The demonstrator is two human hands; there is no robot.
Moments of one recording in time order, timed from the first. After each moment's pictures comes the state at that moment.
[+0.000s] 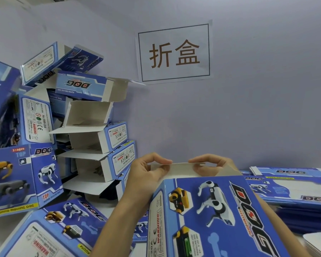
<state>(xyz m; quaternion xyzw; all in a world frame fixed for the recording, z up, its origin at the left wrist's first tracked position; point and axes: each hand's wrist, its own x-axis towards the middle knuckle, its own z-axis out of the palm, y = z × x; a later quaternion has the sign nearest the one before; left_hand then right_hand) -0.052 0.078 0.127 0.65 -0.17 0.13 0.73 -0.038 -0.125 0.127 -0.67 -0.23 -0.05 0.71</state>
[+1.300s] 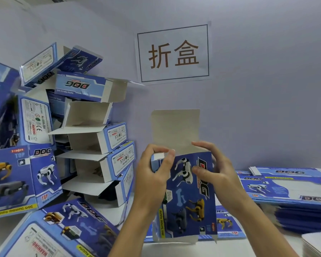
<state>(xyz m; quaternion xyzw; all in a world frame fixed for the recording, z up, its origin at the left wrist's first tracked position) -0.057 0.055 0.123 0.64 -0.24 0.30 0.67 -0.049 -0.109 0.115 -0.64 -0.29 -0.19 0.69</state>
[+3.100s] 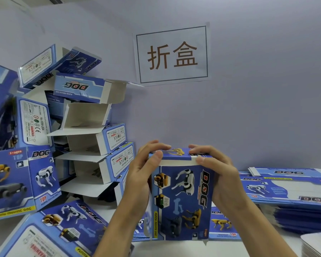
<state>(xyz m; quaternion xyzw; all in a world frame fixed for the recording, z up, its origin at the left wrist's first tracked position) -0.053 0.077 0.126 0.60 -0.29 0.22 0.72 -0.056 -0.100 0.125 -0.53 -0.27 -0.14 0.79</state>
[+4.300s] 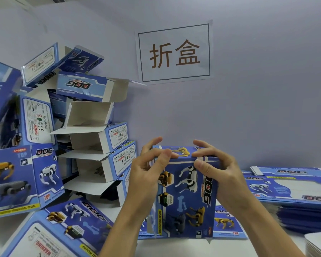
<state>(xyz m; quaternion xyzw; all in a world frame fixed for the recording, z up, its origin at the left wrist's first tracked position) -0.054 0.072 0.125 0.60 -0.29 0.26 0.70 -0.053 -0.105 0.120 -0.57 -0.28 -0.17 0.75</state>
